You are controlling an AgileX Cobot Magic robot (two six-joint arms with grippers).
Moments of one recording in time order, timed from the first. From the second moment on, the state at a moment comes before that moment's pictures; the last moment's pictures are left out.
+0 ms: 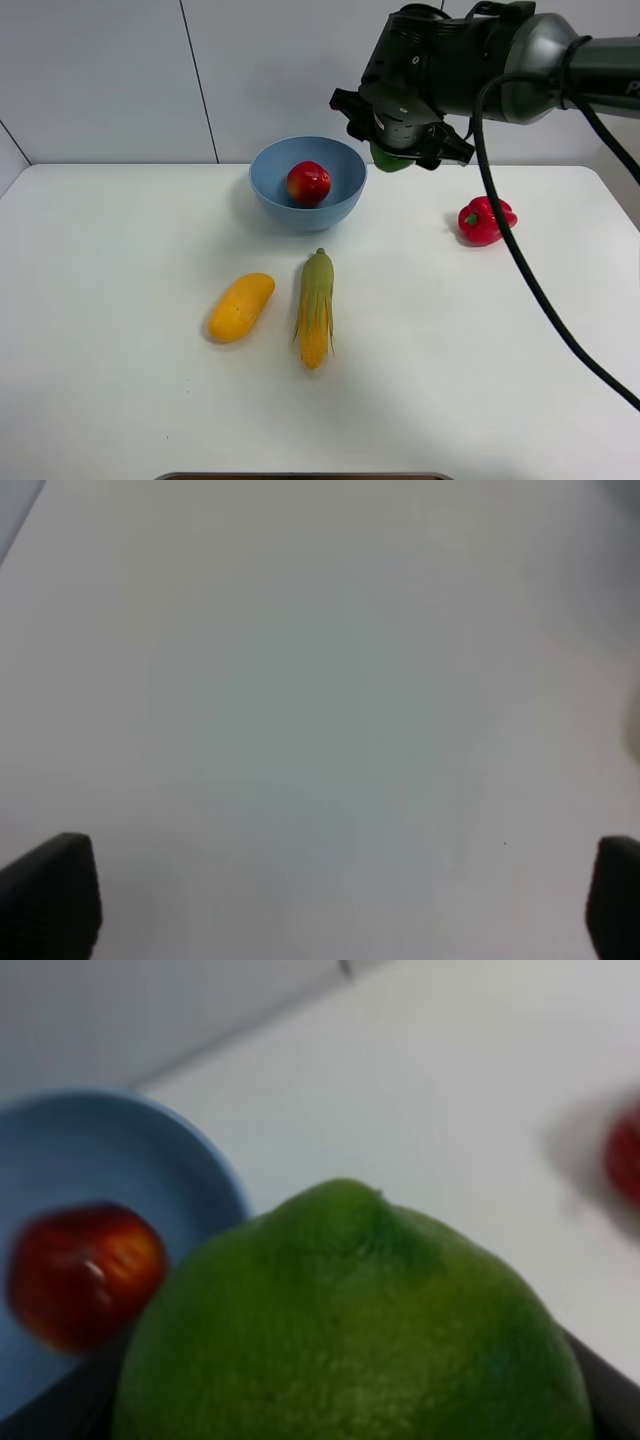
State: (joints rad) left arm -0.05 0.00 -0.44 0.10 1.09 -0.12; right arm 0.69 1.85 -1.46 -0.79 0.87 1.60
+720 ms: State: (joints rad) left arm -0.05 0.00 -0.44 0.10 1.09 -0.12; right arm 0.70 1.85 -1.46 -1.22 0.68 1.60
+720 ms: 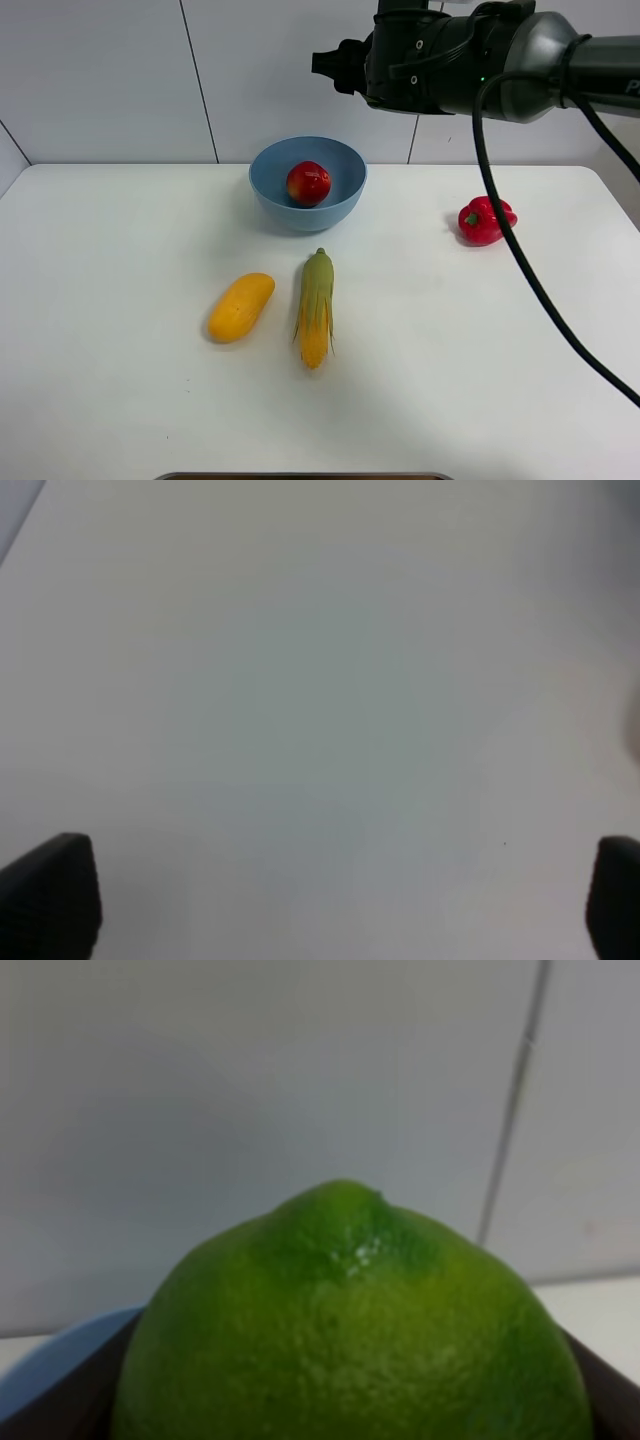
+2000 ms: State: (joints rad) left arm -0.05 0.00 -0.44 0.10 1.09 -0.12; right arm 0.70 1.85 -1.46 -1.23 0.52 1.61
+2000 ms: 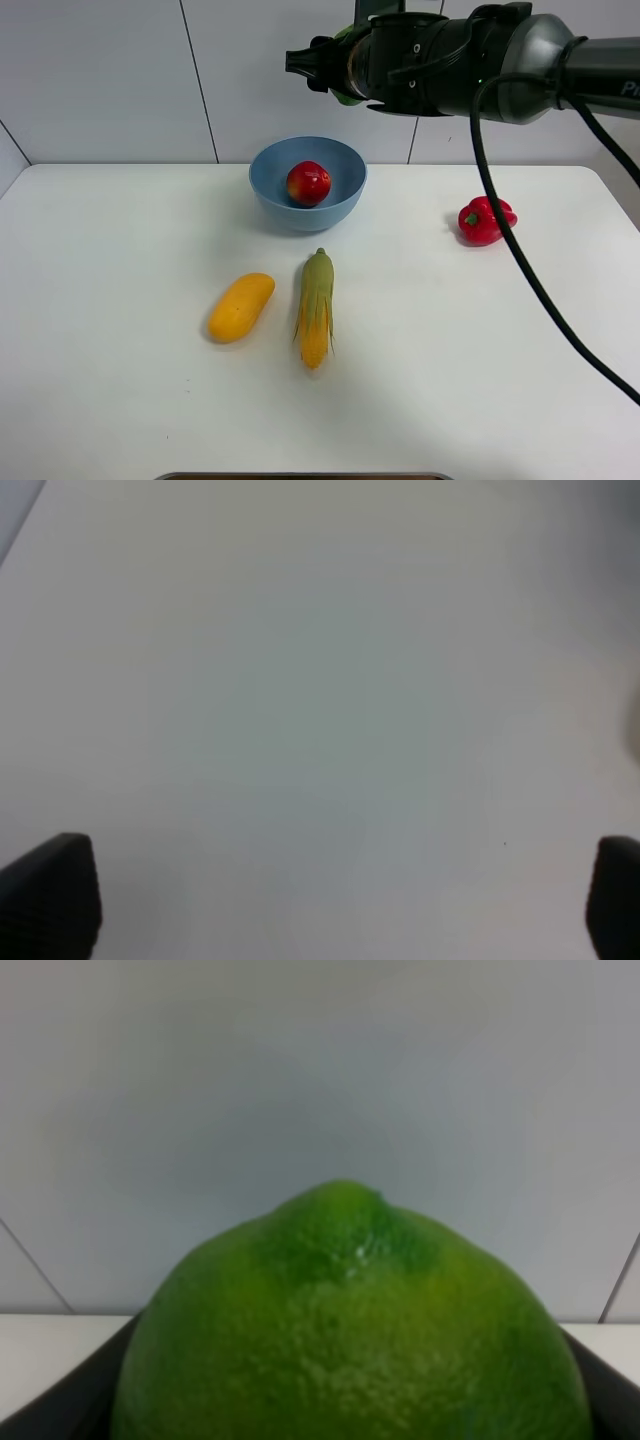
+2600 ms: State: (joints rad) left arm -0.05 0.00 -0.44 0.10 1.09 -0.12; right arm 0.68 1.86 -1.46 -1.20 0.50 1.36
